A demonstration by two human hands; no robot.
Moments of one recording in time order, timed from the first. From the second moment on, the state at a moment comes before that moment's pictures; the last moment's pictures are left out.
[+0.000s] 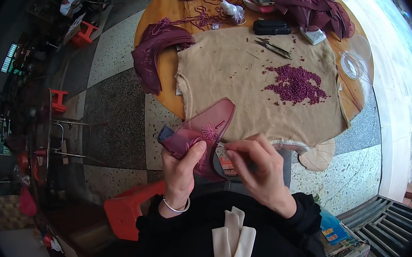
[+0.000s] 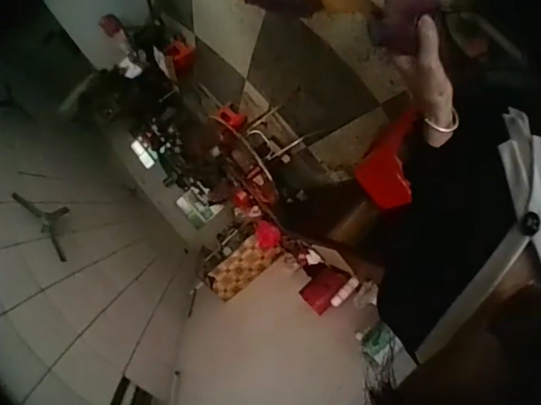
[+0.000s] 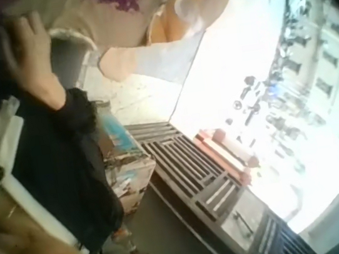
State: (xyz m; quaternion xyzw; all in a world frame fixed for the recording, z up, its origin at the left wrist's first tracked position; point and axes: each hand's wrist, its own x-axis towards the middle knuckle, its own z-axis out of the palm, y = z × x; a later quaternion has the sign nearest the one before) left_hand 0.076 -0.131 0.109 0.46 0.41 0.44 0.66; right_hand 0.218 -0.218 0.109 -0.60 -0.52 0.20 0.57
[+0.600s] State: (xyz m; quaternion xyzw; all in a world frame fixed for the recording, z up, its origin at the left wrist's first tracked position) left_hand 0.080 -0.143 0.115 0.51 0.38 0.44 0.64; right_hand 0.212 -0.217 0.103 -0.59 -0.54 0.16 0.57
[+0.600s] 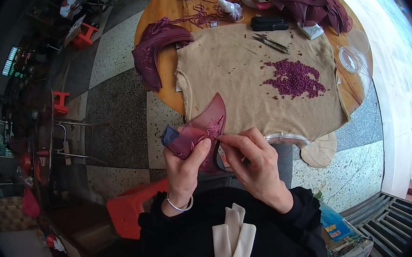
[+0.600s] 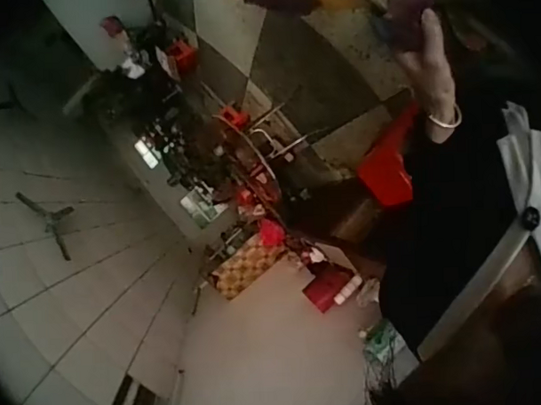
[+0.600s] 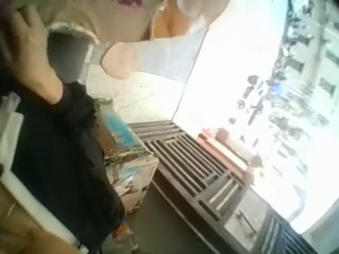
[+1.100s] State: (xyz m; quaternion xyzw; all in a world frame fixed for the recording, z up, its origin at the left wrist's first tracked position) left_hand 0.091 -0.150 0.118 0.38 0.36 0.39 0.76; right_hand 0.203 -0.214 0.093 -0.61 -0.47 0.18 0.61
